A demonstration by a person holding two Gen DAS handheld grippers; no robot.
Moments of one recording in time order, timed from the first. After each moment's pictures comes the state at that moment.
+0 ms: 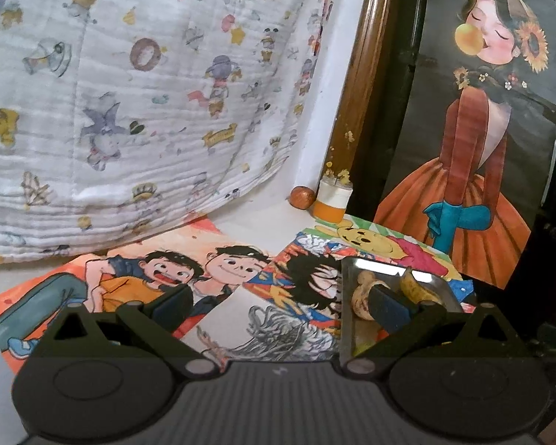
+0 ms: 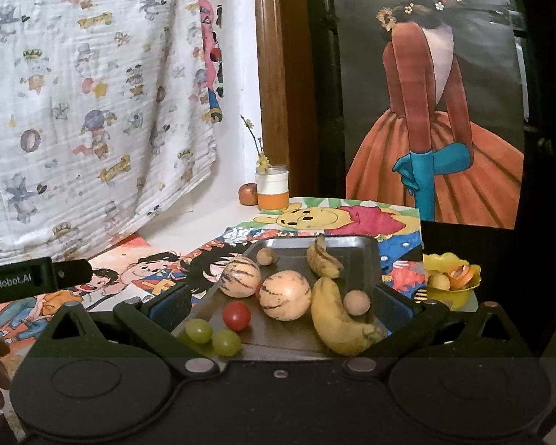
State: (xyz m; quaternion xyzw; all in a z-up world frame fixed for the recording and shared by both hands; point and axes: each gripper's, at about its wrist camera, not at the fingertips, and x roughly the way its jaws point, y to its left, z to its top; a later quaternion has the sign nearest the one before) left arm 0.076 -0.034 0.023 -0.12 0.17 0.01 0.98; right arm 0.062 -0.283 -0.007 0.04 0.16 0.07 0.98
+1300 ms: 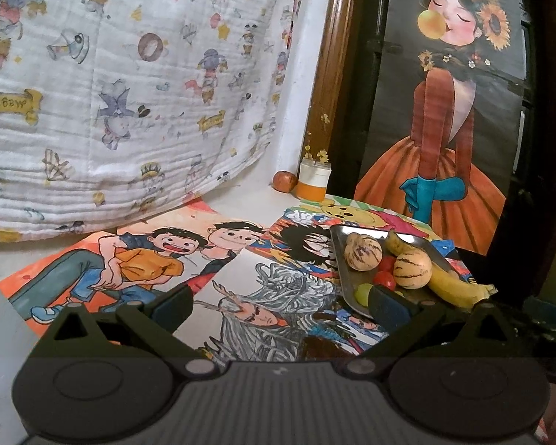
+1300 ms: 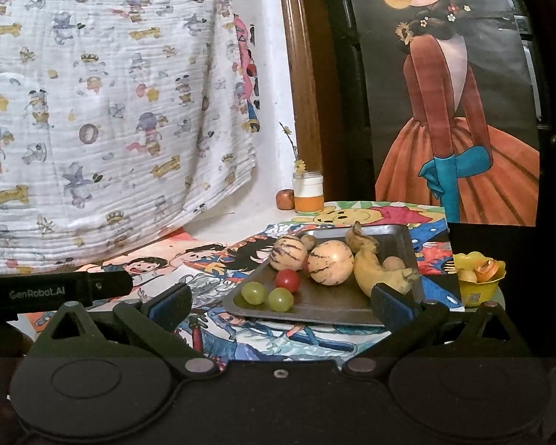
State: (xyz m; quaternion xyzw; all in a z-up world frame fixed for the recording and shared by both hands) left arm 0.024 -0.020 -0.006 -0.08 0.17 -0.03 0.98; right arm -0.002 -0.262 -0.041 0.05 0.11 0.11 0.99
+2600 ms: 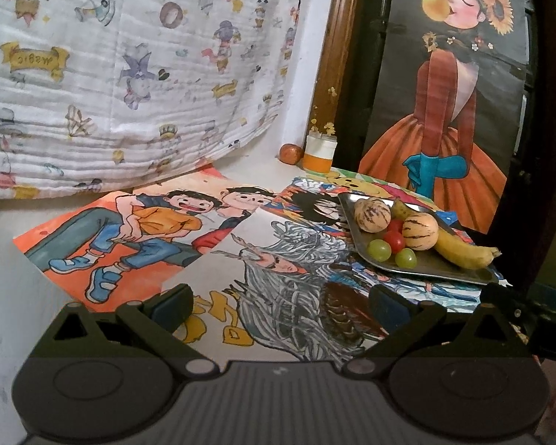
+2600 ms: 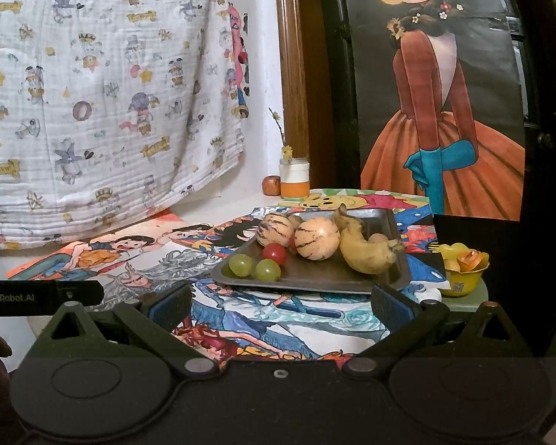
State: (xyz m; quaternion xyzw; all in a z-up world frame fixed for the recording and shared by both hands) left arm 0.004 -0.005 -0.029 -0.08 0.20 -0.03 0.97; right arm -0.014 -0.259 -0.061 0.04 0.13 0.09 0.99
